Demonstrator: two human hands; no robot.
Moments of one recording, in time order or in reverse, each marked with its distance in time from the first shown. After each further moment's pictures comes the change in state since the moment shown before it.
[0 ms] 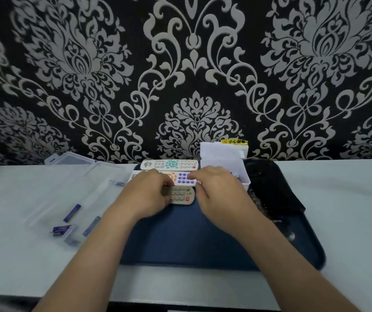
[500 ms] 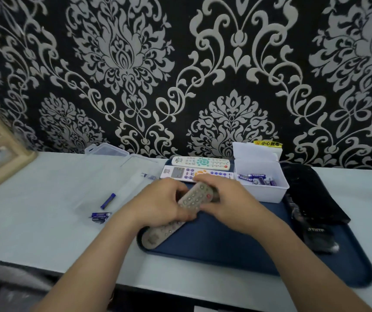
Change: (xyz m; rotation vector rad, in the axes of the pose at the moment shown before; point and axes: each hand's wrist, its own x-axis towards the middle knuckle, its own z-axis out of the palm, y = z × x) left_hand -0.044 -0.030 -0.014 -0.419 -0.110 0.017; right_hand 0.021 -0.021 0.036 0.321 -0.256 0.058
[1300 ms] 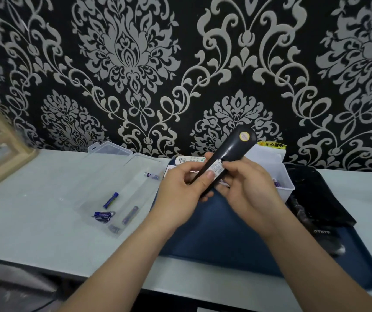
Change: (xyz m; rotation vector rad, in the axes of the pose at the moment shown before) left_hand -0.004 0.035 0.022 -0.867 0.358 0.050; right_hand 0.006 -0.022 -0.010 1.440 0.208 0.169
